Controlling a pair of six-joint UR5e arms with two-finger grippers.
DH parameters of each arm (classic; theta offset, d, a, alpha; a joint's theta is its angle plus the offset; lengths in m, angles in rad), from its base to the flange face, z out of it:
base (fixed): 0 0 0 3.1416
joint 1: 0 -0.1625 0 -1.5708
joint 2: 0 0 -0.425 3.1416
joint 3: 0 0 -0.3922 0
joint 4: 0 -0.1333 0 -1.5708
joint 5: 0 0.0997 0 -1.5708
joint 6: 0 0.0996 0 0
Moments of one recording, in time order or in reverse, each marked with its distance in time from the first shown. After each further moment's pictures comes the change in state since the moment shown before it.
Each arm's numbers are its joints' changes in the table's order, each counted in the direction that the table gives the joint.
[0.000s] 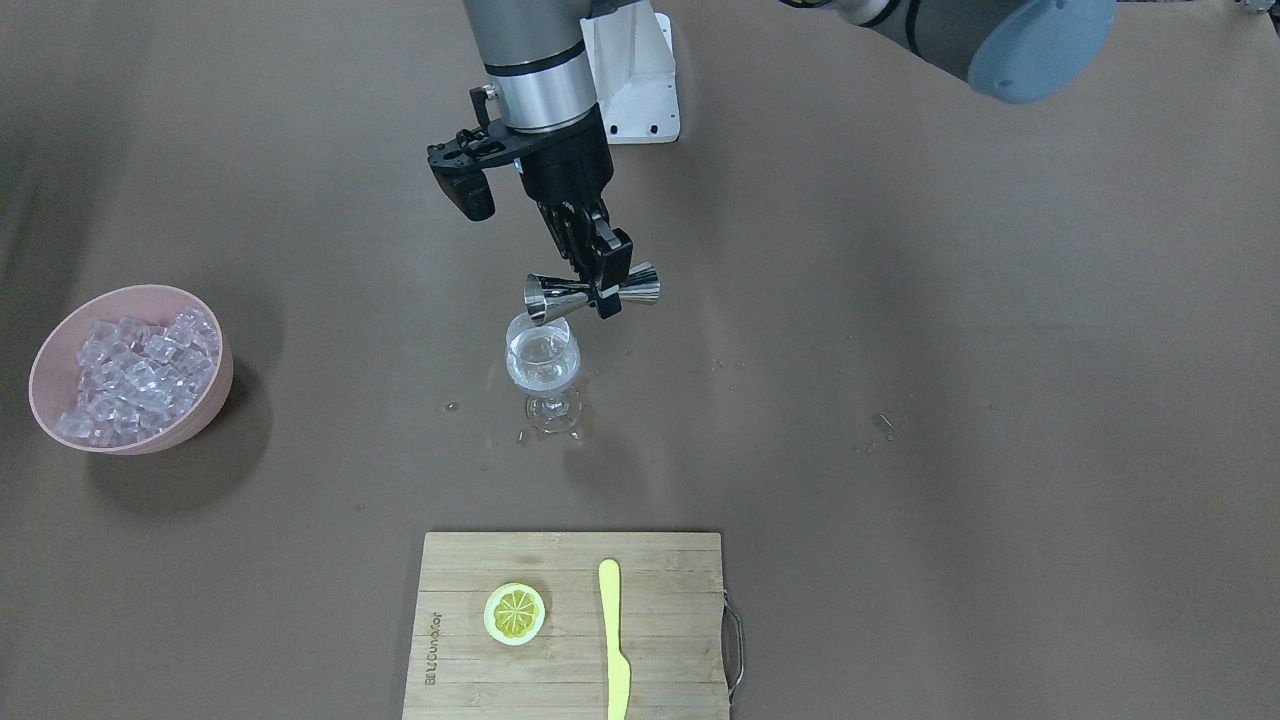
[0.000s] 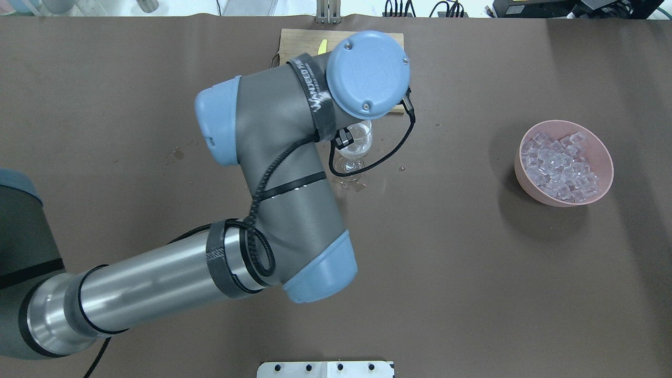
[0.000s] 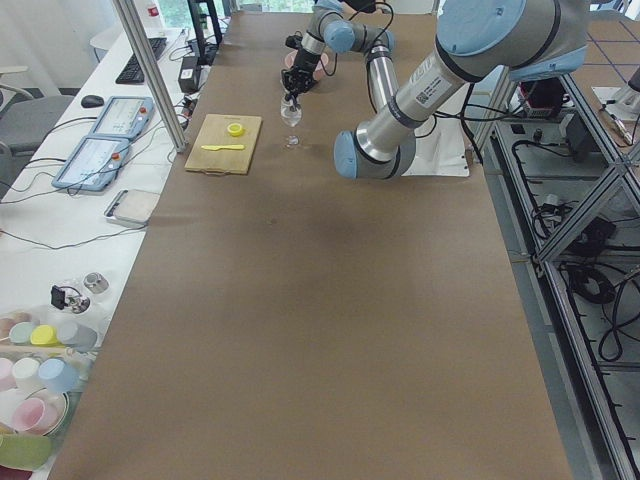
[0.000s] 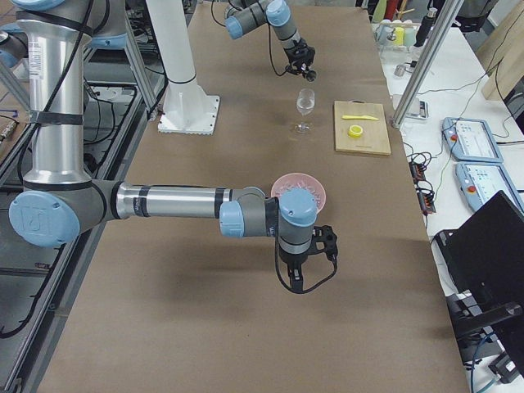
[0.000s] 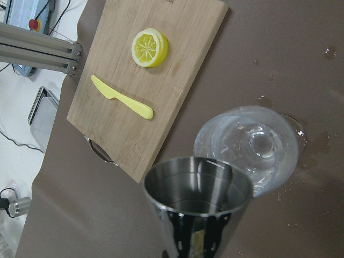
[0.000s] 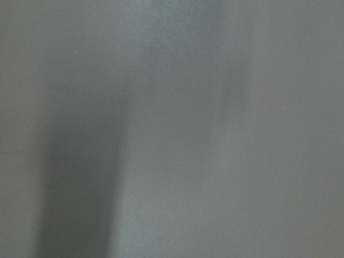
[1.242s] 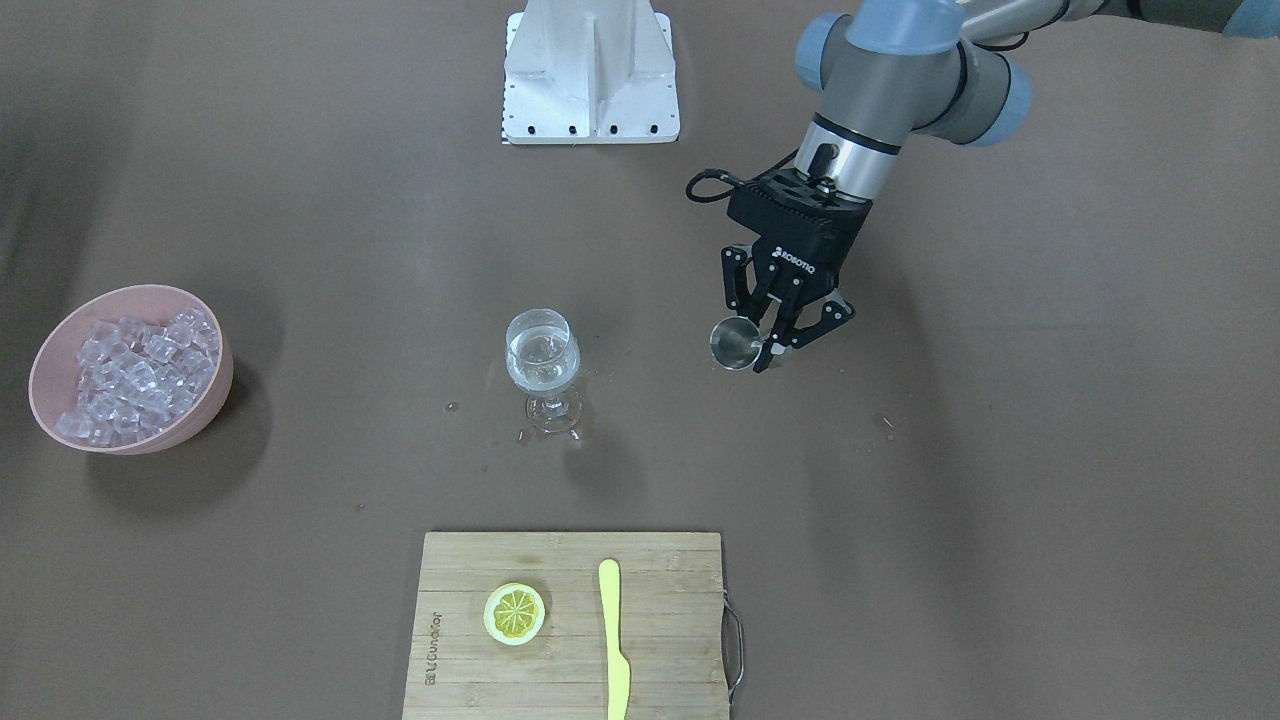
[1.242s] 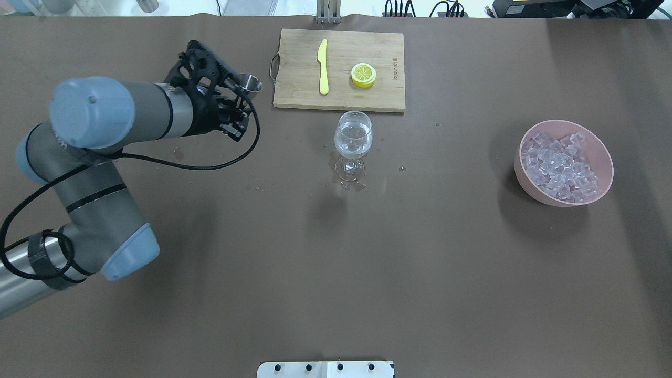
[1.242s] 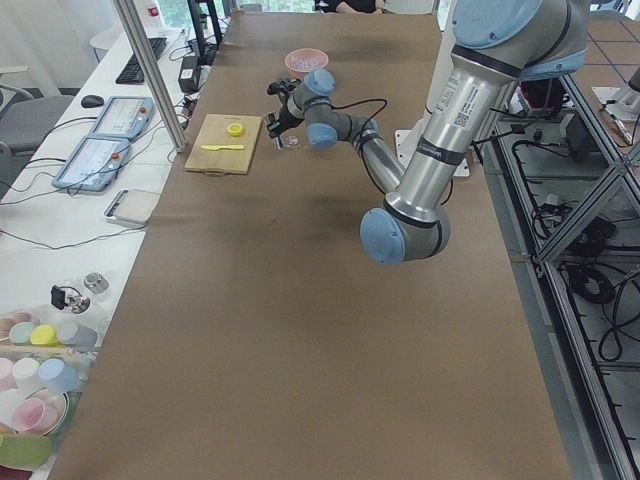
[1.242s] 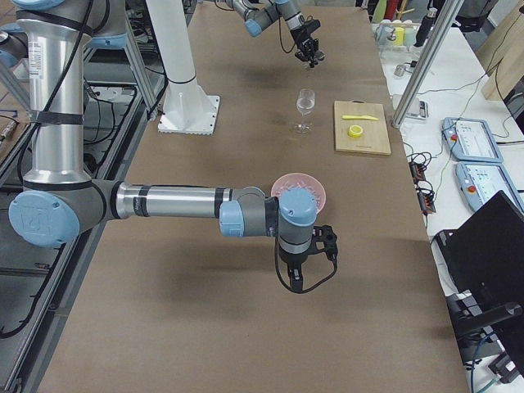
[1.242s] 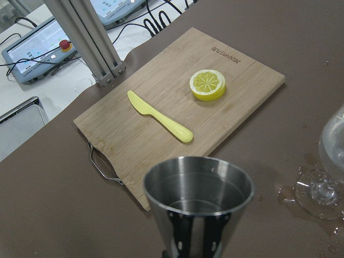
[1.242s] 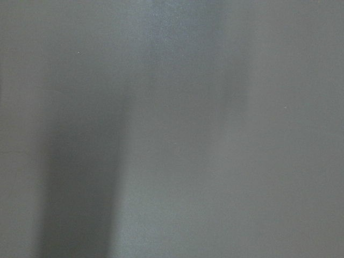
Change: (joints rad) left arm 0.144 0.635 0.166 1.002 -0.175 -0.311; right arm 0.000 -0.002 -0.002 0.000 0.003 0.000
